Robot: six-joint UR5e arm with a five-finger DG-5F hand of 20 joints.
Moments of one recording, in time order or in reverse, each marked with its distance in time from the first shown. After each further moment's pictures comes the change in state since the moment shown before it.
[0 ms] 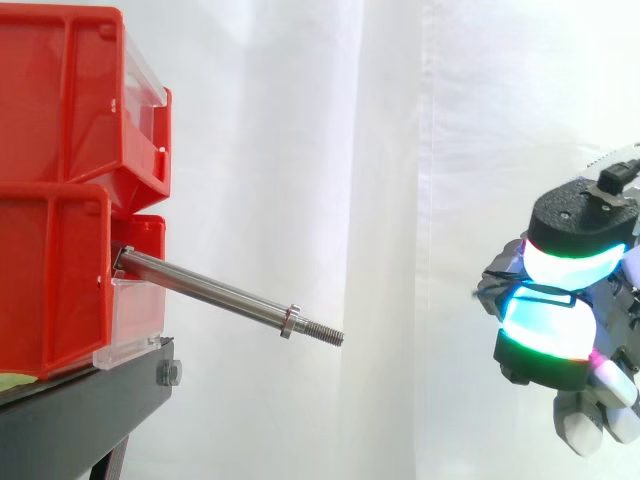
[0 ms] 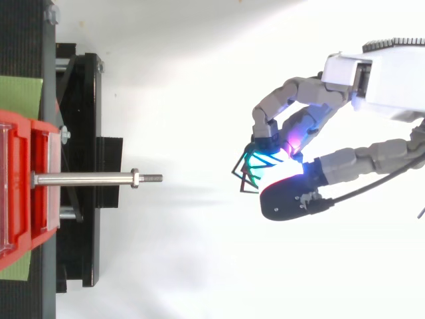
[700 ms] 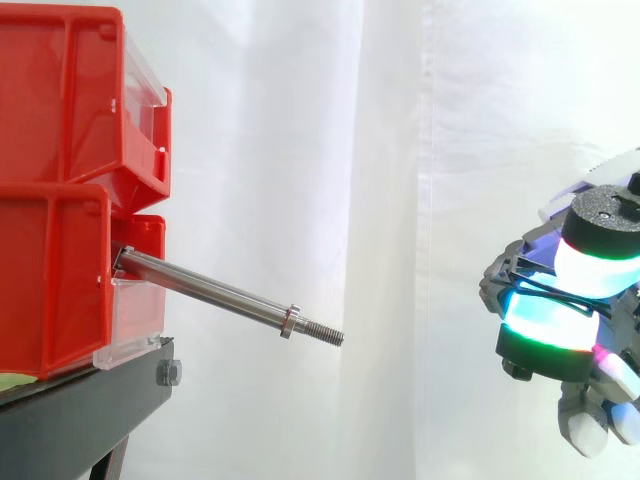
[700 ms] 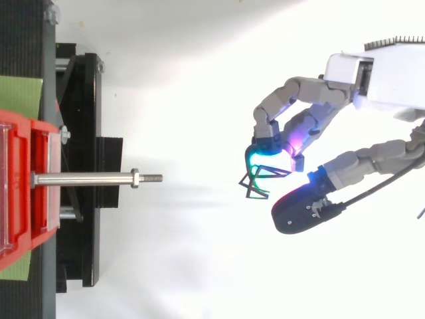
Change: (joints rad) arm 0.000 0.000 0.001 -0.012 0.000 0.043
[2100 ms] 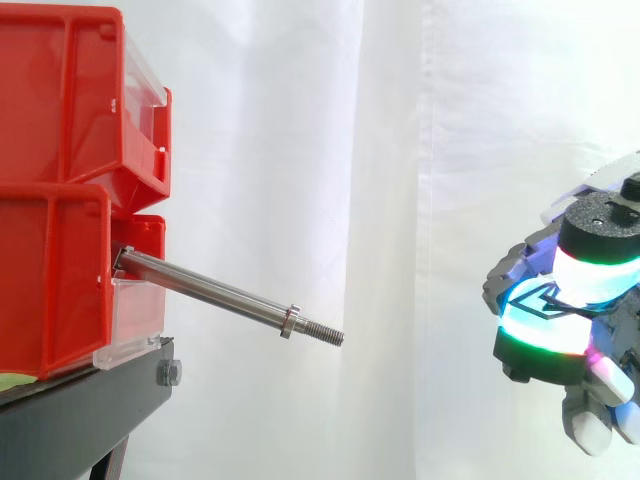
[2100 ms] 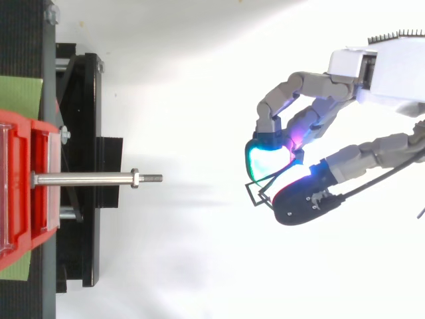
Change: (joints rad) arm -0.005 0.000 0.004 -0.019 0.000 0.029
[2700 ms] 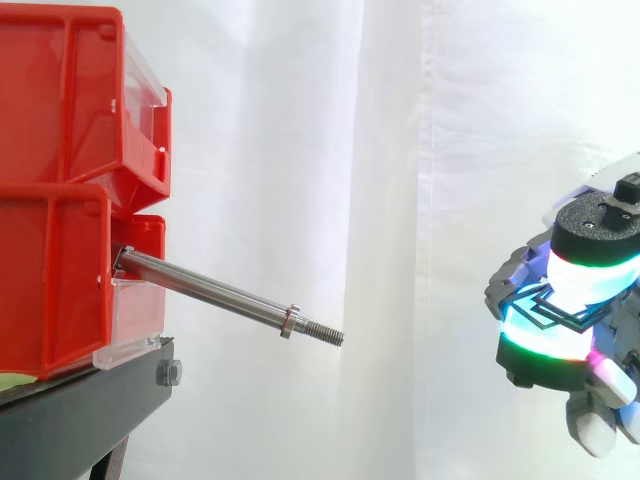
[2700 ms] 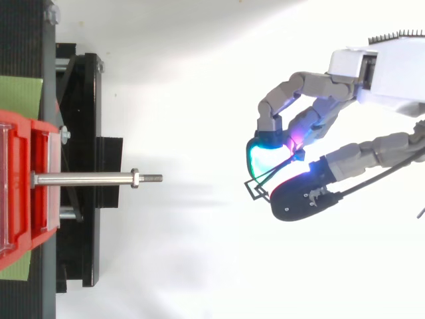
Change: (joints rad) arm 0.000 0.000 0.000 -0.005 0.000 0.000
